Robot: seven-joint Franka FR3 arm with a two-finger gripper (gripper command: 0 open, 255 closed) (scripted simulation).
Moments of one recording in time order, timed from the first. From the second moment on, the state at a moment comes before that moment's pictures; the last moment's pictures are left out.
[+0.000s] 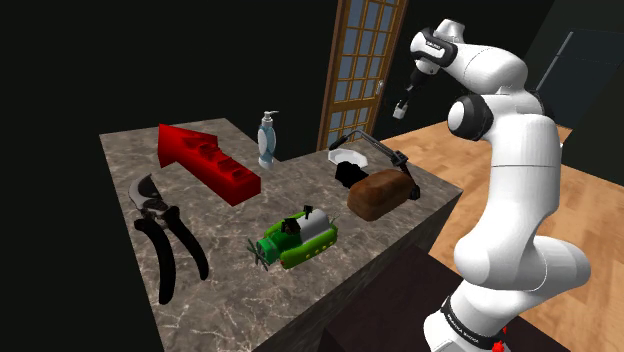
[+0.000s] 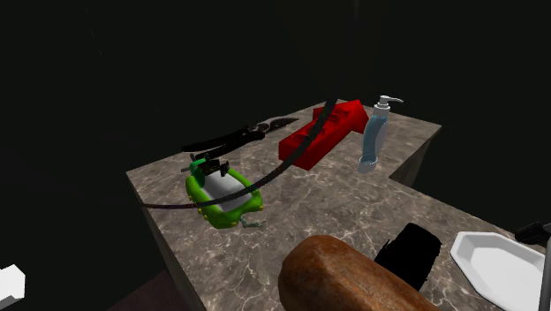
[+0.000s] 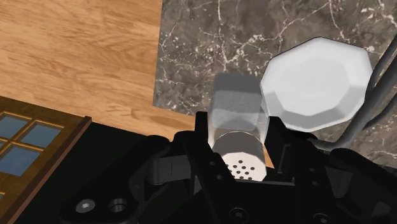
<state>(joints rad) -0.70 0.59 -0.13 -0.92 0.23 1.78 -0.91</state>
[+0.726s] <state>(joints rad) -0.68 0.54 -0.13 -1.15 0.24 1.95 -0.95</state>
